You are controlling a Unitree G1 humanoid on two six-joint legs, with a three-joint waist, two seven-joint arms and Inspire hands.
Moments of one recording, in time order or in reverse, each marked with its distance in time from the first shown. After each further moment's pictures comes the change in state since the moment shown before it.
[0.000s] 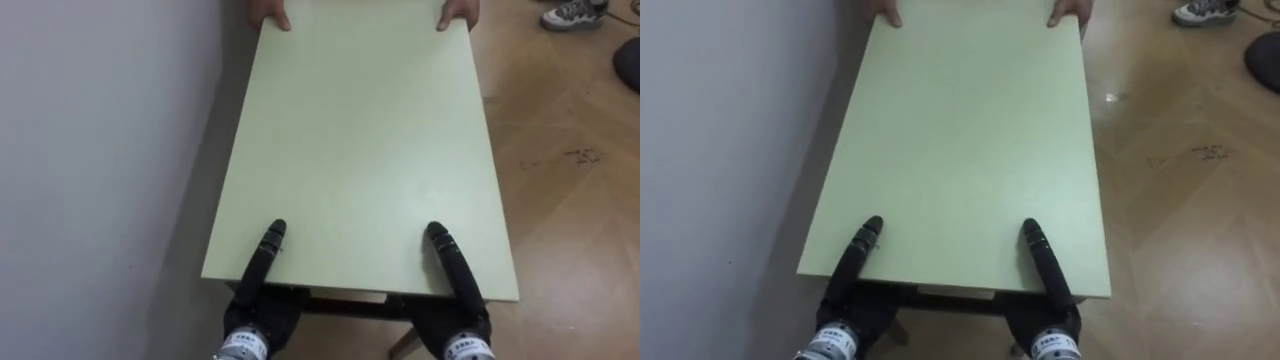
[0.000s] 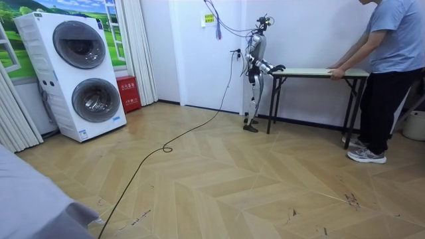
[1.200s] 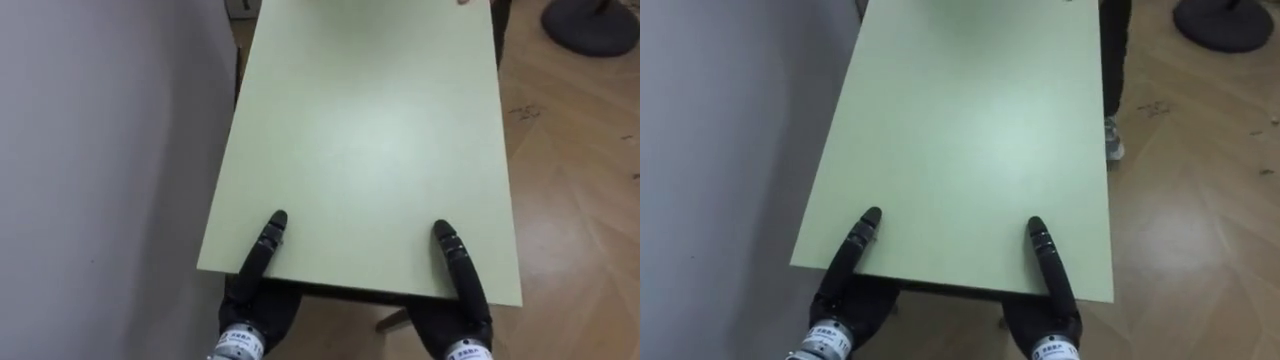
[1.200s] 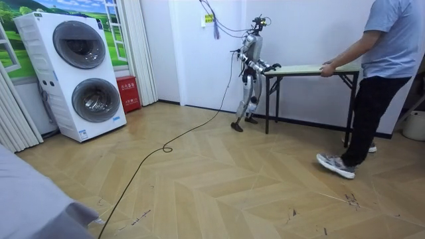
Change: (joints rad) left arm 0.023 0.045 -0.039 -0.095 -0.016 -0.040 -0.013; right arm 0.019 0.005 -0.003 0.023 0.050 -0.015 0.134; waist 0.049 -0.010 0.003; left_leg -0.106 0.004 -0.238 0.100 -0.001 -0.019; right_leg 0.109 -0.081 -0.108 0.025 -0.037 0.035
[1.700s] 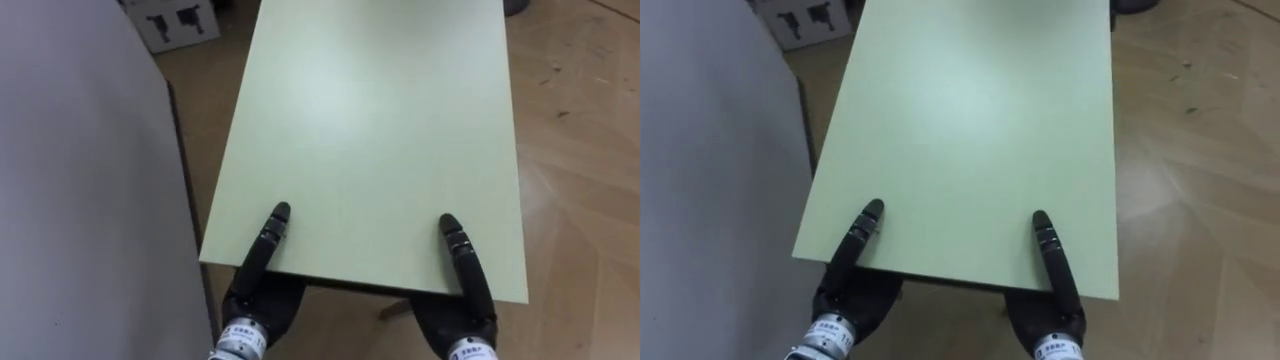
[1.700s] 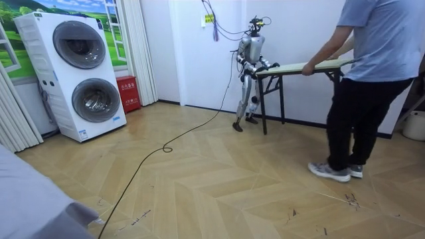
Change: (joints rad) left arm -0.018 -0.010 -0.001 0.001 0.015 -0.010 -0.039; right arm 0.003 -0.007 0.020 -0.027 0.004 -0.051 0.030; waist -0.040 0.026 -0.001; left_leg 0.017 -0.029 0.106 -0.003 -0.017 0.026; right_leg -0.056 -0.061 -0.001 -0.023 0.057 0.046
